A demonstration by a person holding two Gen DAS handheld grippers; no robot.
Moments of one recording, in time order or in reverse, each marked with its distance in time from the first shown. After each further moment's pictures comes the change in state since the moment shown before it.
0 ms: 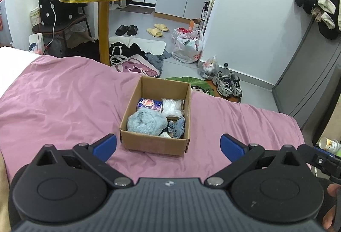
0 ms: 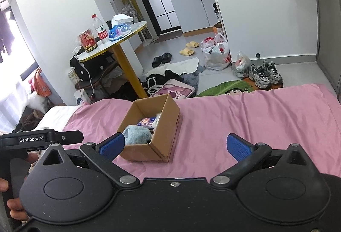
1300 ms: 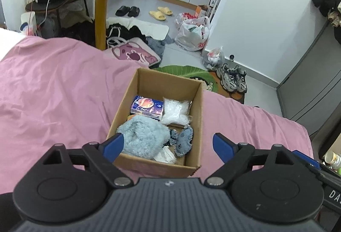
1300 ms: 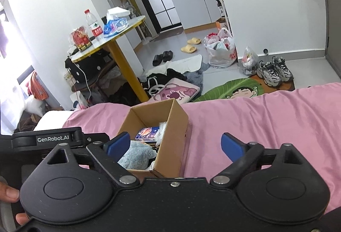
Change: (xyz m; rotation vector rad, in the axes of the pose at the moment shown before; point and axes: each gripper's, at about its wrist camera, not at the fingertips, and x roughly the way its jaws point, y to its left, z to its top) left arm 0.105 0.016 0.036 -0.073 0.087 -0.016; right arm 0.089 0.012 0.017 0.028 0.003 0.010
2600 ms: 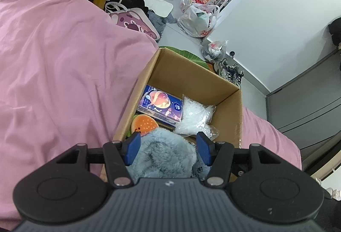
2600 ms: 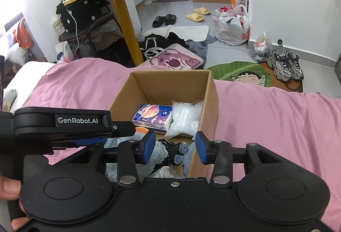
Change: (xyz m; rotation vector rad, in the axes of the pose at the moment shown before) left arm 0.116 0.085 0.021 -0.208 0.136 -0.145; right arm 0.137 0.079 -0.009 -0.185 0.206 -0.103
